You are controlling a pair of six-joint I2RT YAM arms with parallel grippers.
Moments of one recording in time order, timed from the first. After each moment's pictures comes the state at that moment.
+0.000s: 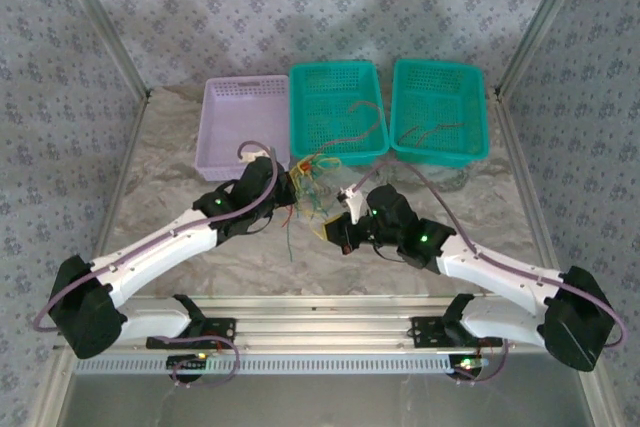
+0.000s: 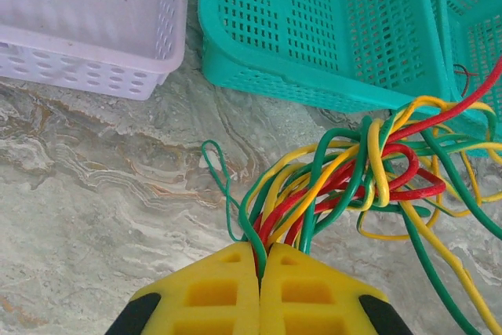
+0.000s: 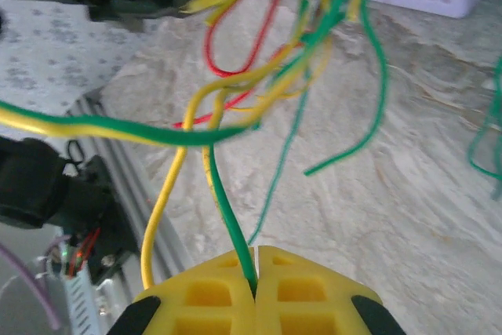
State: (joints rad) left arm -0.80 1.23 0.92 -0.37 -0.26 -0.89; right arm 0.86 1.09 0.66 -0.08 -0.28 0.40
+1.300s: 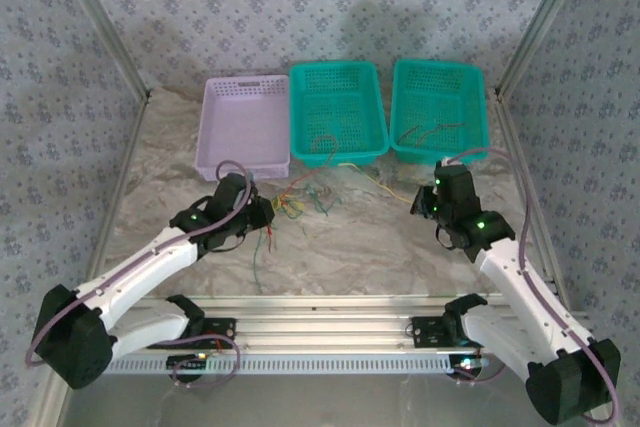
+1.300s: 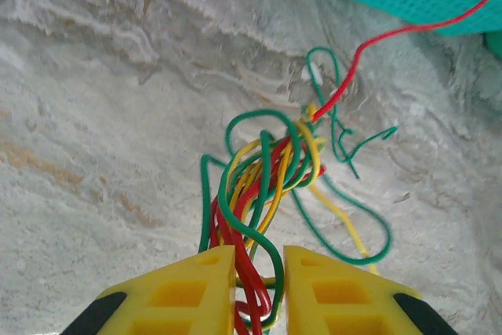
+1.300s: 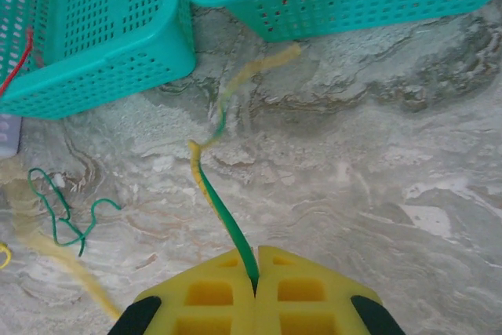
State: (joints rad) left arm -0.63 1.07 0.70 -0.46 -0.04 -0.84; right arm 0.35 0.89 0.74 -0.60 0.11 0.50
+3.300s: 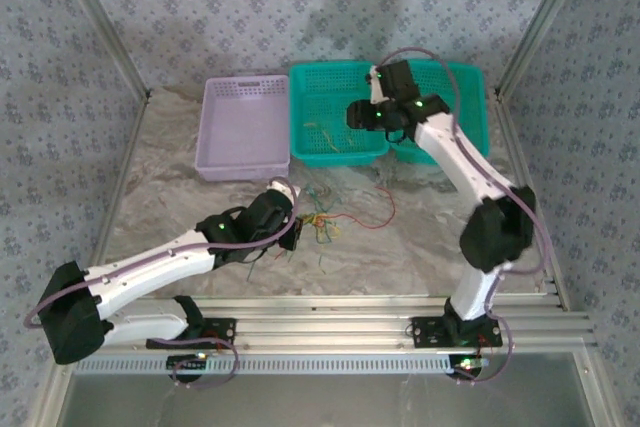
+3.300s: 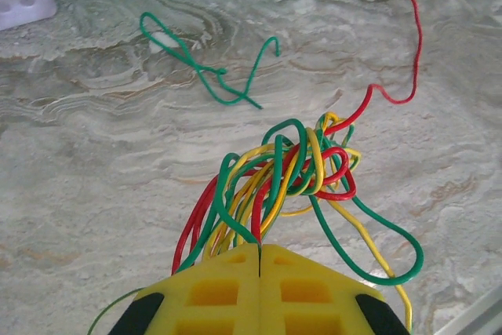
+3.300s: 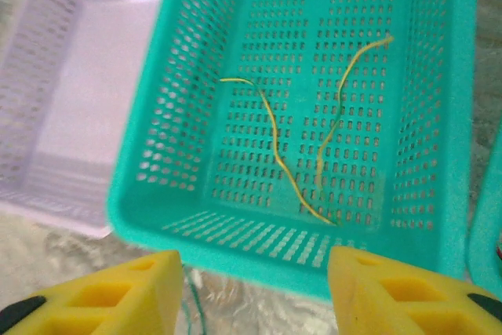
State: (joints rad) left arm -0.96 1.14 0.78 -0.44 -0.16 -0.51; right arm 0.40 1.71 1.66 -0.69 -0.14 0.30
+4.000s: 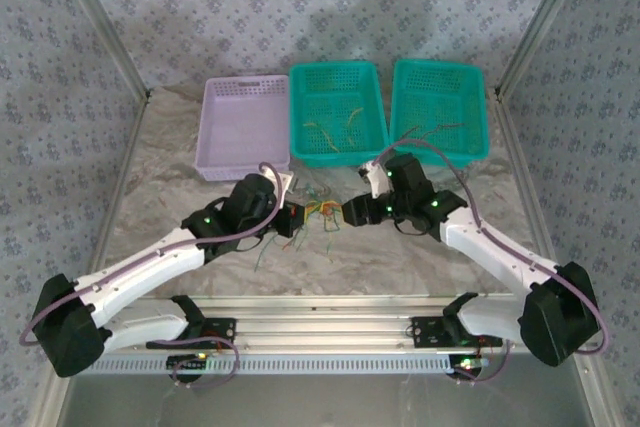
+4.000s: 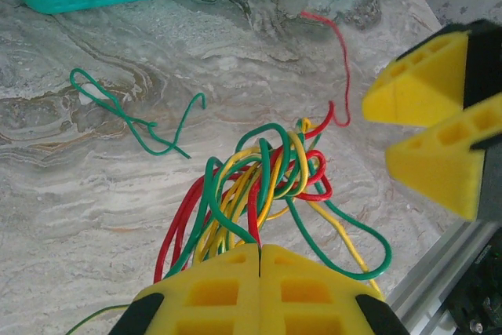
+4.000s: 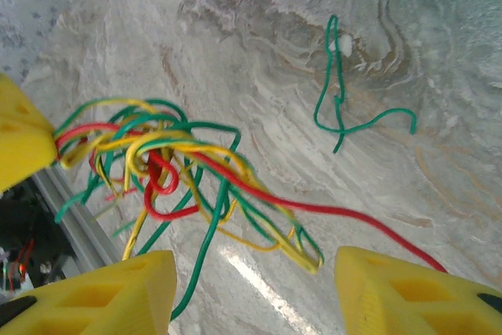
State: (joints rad) left arm -0.83 1.09 0.78 -0.32 0.09 -0.52; right arm 0.59 1.20 0.81 -0.38 -0.41 0.27
